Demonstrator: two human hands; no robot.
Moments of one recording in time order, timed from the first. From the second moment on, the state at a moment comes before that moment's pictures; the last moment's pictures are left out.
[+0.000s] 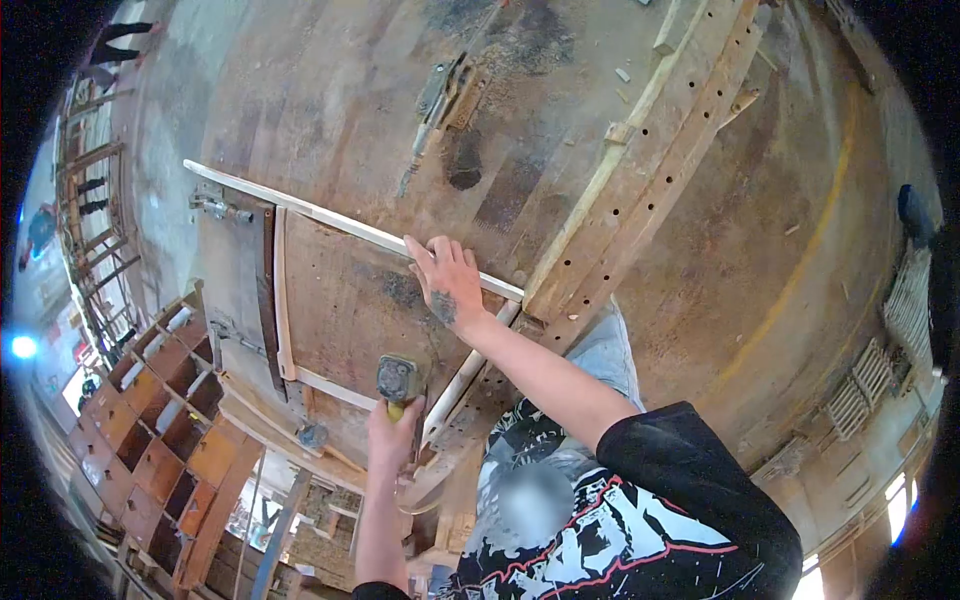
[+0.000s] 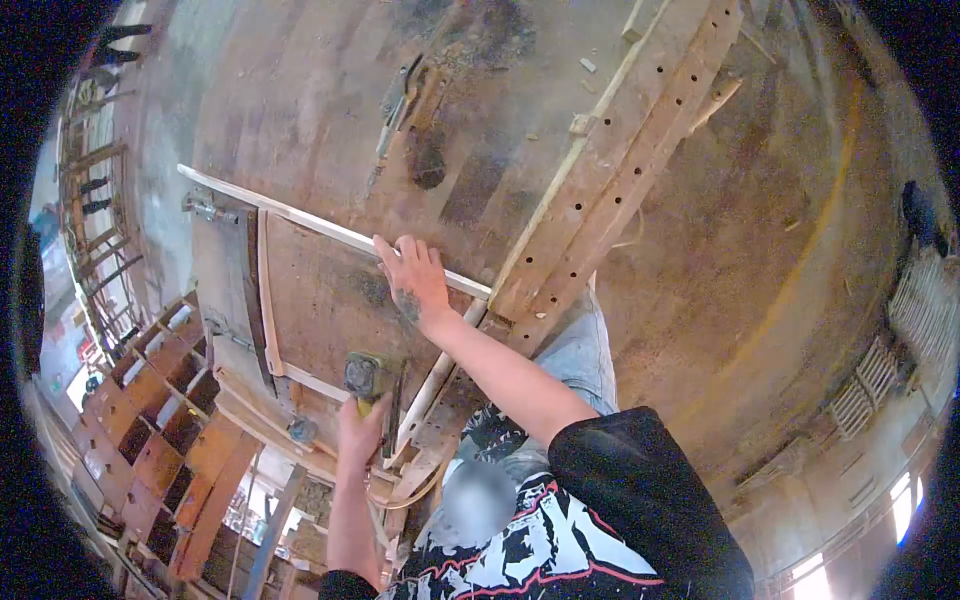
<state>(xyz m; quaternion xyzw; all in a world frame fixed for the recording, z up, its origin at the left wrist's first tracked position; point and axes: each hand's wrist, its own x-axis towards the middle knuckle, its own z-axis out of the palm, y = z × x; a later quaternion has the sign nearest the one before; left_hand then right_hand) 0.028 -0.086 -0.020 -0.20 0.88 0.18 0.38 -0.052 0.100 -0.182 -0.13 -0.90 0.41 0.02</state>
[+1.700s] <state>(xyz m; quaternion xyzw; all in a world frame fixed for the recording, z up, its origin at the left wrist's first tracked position) -0.212 0.208 -0.104 0.10 0.59 -0.08 0.80 -0.031 0.080 -0.210 -0.25 0.18 0.95 0.06</state>
